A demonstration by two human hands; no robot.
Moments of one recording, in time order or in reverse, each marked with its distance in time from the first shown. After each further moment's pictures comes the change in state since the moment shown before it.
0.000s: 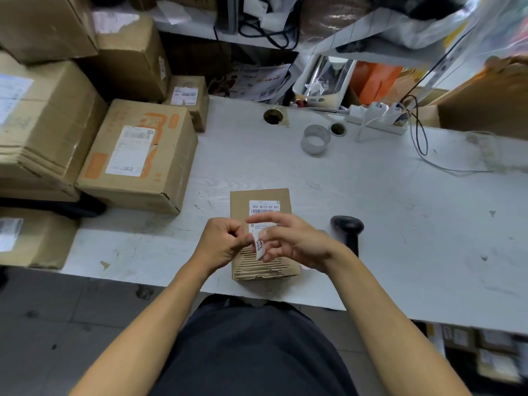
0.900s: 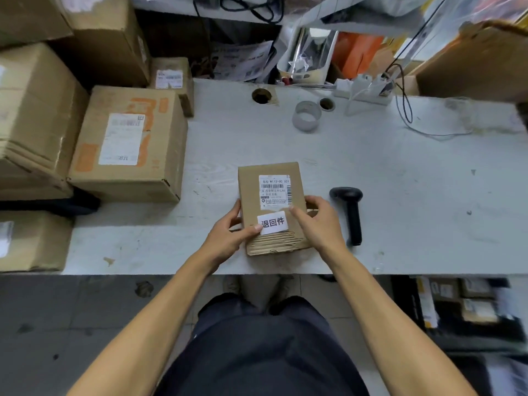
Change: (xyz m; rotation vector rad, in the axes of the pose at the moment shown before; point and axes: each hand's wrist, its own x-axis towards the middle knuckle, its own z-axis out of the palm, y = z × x) left_hand -0.020 -0.027 -0.008 -0.195 -0.207 -0.301; right_hand 0.003 0.063 0.006 -0.358 0.961 -0.140
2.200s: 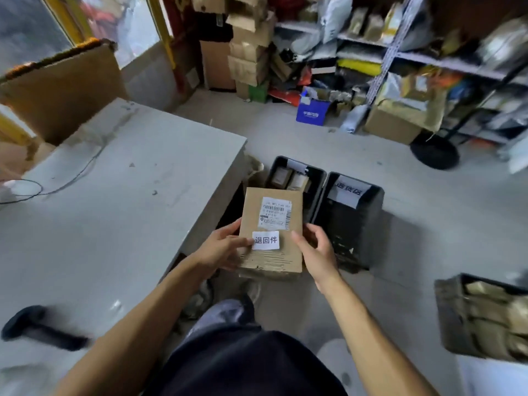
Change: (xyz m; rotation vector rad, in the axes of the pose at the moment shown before) left_hand -0.038 0.000 0.583 0.707 -1.051 -0.012; right_hand -0.256 0.369 -0.361 0.773 1.044 0.389
